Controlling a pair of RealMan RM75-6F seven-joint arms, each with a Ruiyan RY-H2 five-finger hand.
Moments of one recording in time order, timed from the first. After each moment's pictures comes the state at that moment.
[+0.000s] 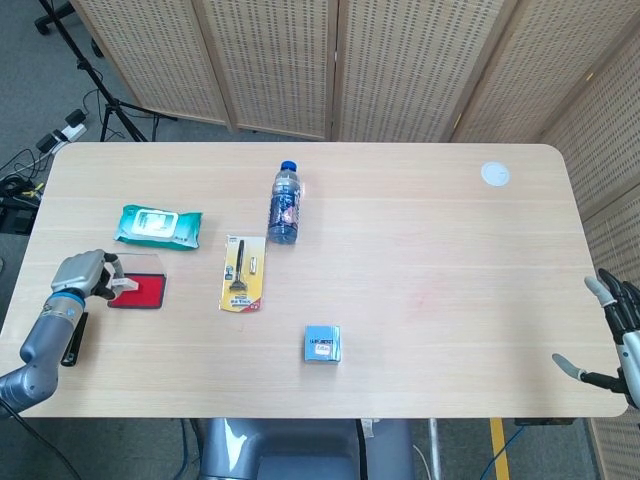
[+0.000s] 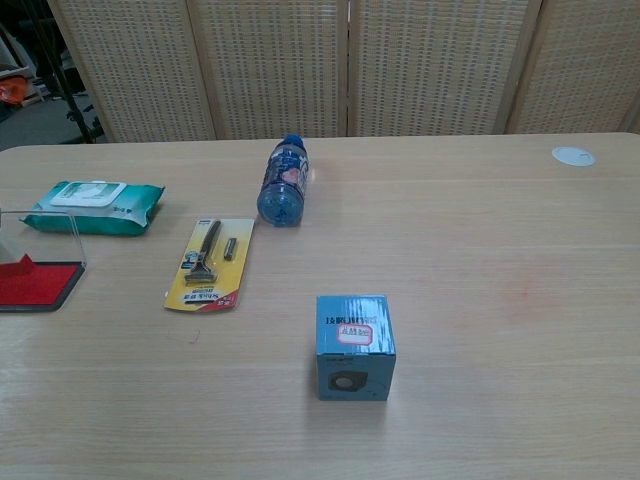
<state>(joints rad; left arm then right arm) -0.71 -1.21 -0.06 -1.41 0.56 0.73 0.24 0.06 -0.99 0.05 -1.55 -1.62 1.61 0.41</state>
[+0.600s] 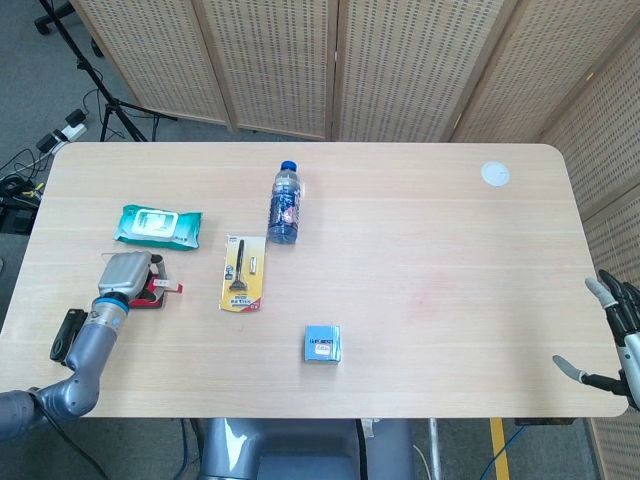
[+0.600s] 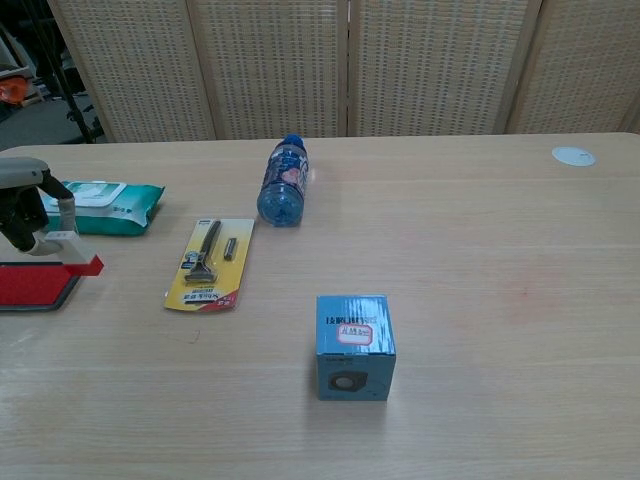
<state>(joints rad) -0.75 -1.35 -0.08 -1.51 0.59 0.91 0.42 0.06 -0.98 0.05 -1.54 -1.63 1.62 0.43</state>
